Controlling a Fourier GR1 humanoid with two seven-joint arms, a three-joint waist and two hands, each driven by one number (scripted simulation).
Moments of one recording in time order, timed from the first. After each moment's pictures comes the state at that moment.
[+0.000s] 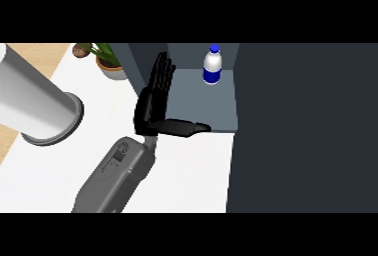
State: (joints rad) left arm -0.56 0.02 -0.31 -1.10 0.43 0.28 -0.45; right arm 0.64 -0.11 0.37 -2.16 -0.21 0.11 -0.23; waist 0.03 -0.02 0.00
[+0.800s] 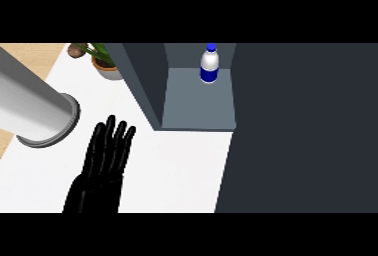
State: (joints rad) left arm 0.09 0.22 -0.53 -2.00 0.37 0.38 -0.26; right arm 0.63 -0.24 0.46 -2.22 -0.10 0.18 -0.16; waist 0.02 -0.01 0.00
